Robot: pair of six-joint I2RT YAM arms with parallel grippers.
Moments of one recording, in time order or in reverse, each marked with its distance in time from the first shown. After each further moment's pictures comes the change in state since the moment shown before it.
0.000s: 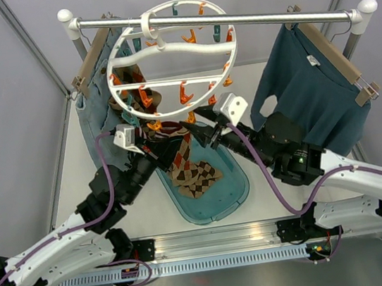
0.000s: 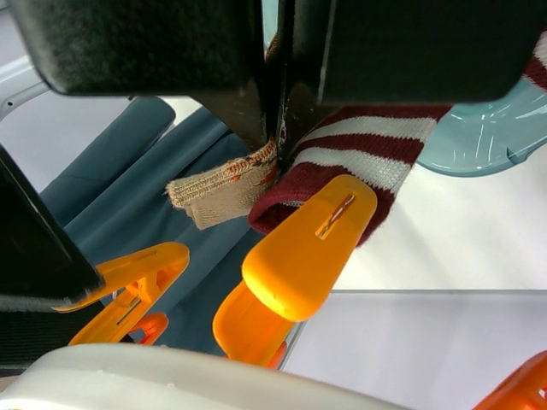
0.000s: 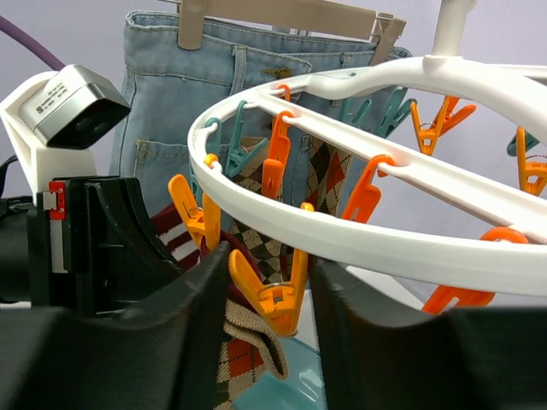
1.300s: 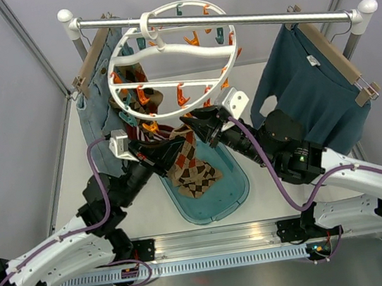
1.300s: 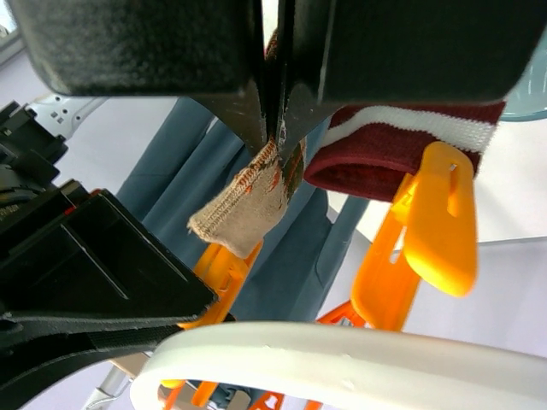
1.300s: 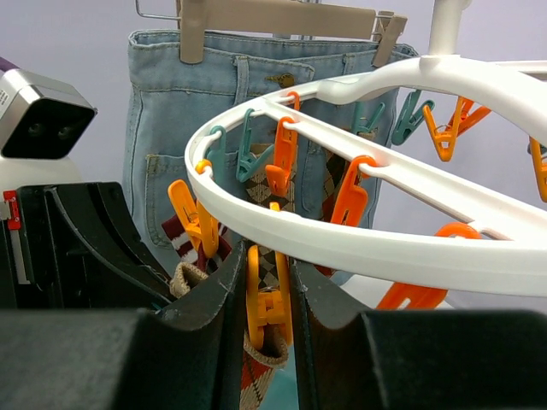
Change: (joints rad) left arm 0.000 -0.041 -0.067 0.195 0.126 0.020; right arm 0.000 0.016 0.041 -0.024 0.007 0.063
